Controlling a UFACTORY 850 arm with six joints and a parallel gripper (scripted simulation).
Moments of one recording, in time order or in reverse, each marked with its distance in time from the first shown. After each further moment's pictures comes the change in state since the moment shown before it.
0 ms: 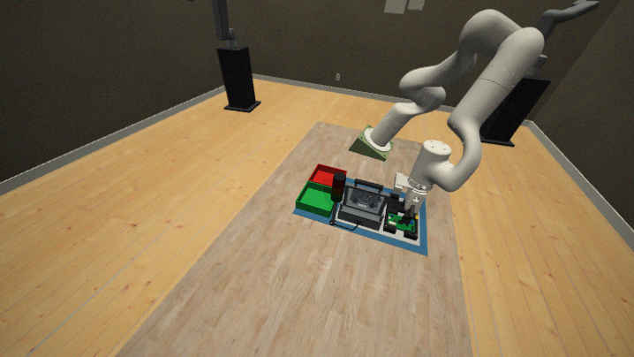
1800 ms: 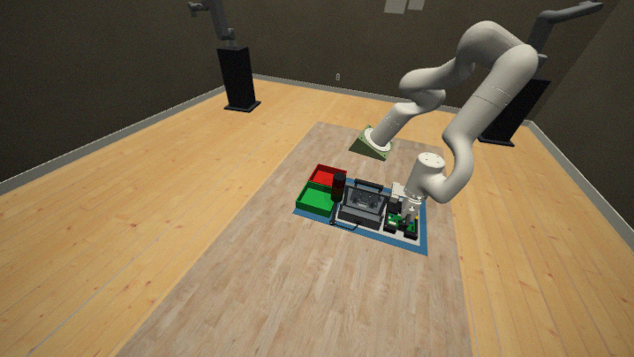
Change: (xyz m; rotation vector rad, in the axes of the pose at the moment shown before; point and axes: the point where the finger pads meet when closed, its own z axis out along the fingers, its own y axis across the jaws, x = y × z) arm 0.000 -0.001 0.047 0.000 0.000 0.000
